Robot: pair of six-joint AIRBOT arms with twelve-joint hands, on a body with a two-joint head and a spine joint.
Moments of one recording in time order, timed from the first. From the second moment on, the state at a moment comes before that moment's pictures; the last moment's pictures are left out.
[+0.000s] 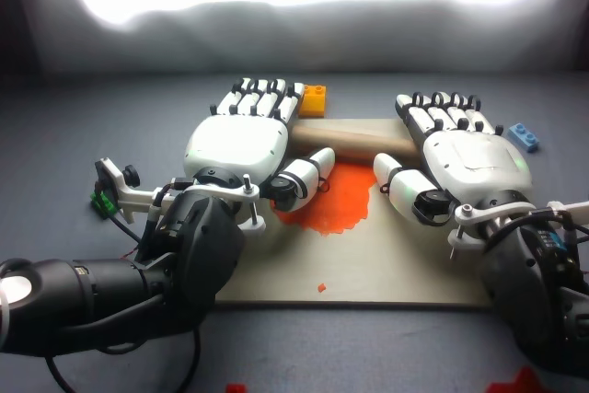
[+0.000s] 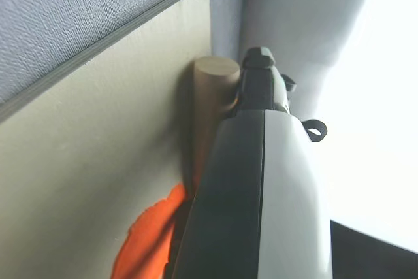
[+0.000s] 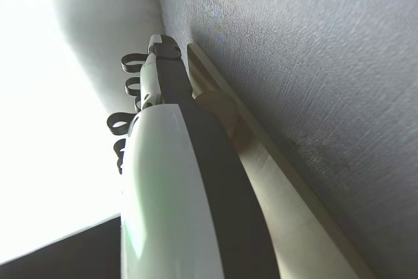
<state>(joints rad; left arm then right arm) 0.61 -1.58 1.50 -0.83 -0.87 1.59 -0.69 -1.57 1.38 0.96 1.05 -1.42</state>
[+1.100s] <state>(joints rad) 0.61 -1.58 1.49 -0.84 -0.86 1.60 -0.69 -1.57 1.38 0.95 1.05 -1.42</state>
